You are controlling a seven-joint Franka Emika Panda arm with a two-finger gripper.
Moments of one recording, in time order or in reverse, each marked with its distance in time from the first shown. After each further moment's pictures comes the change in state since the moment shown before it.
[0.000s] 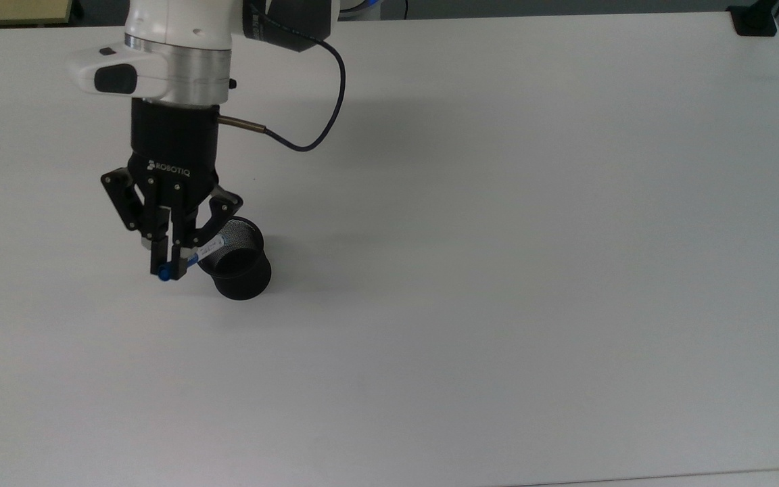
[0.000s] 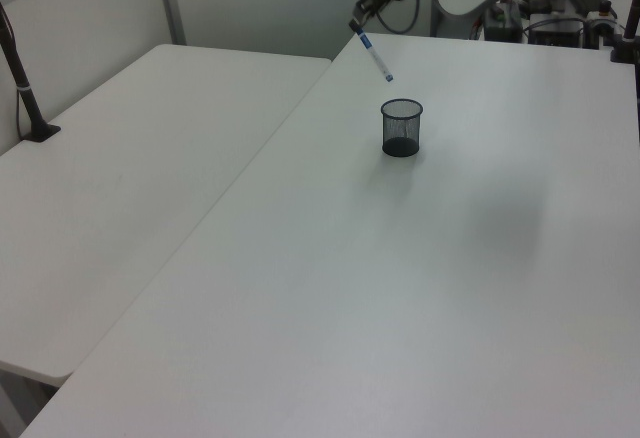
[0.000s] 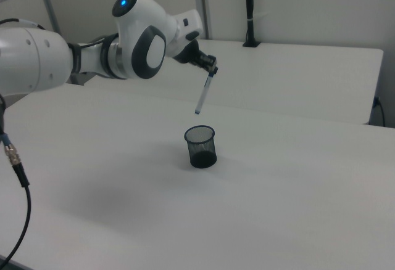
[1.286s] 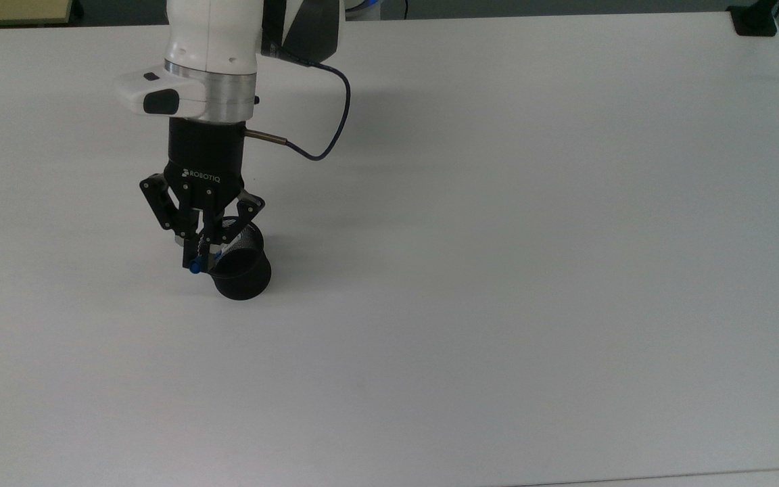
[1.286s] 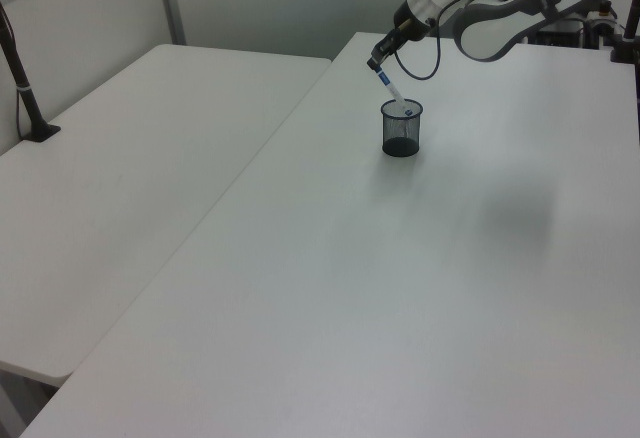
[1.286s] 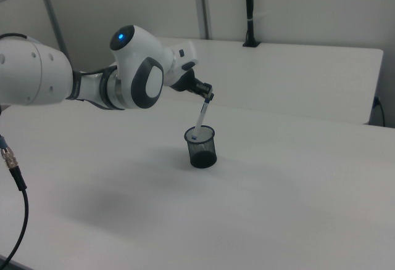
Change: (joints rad) arm -0.001 -0.037 -0.005 -0.219 -0.081 0.157 0.053
